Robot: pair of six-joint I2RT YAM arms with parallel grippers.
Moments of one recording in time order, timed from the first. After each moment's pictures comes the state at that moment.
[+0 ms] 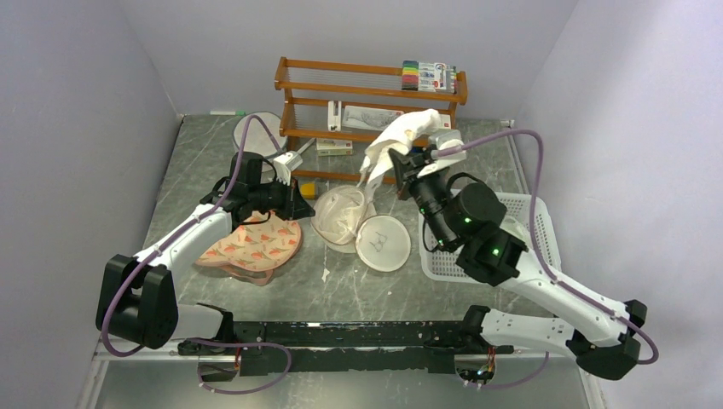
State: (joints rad) left arm -0.32 1.33 0.85 -0.21 0.70 -0.12; right arm 1.03 0.96 1.09 0.09 0.54 -0.08
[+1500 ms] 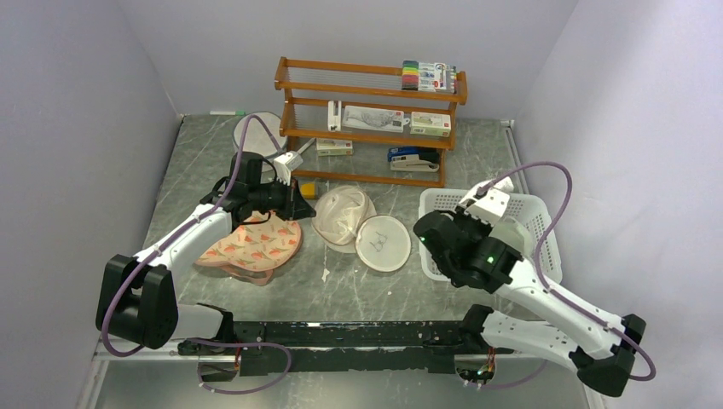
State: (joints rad) left arm -0.32 1.33 0.85 -0.21 0.72 -0.12; right arm 0.93 0.84 0.87 -0.87 1.35 0.83
